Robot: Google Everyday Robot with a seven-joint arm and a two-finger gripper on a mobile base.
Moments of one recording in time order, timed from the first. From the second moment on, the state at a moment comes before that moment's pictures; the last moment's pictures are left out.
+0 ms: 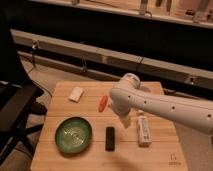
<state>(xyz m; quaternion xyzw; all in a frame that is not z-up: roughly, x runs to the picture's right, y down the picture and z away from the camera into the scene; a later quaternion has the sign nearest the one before) 0.073 0.146 0.752 -0.26 -0.11 -0.28 0.92</state>
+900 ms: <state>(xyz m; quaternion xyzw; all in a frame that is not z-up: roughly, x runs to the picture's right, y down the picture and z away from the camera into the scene) 0.058 0.152 0.761 -0.26 -0.11 -0.29 0.92</state>
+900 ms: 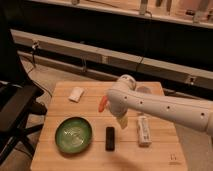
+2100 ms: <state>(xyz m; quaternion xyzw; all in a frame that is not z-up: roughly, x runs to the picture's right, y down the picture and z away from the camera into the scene) 0.041 0.159 0.770 -0.26 -0.13 -0.30 0.91</state>
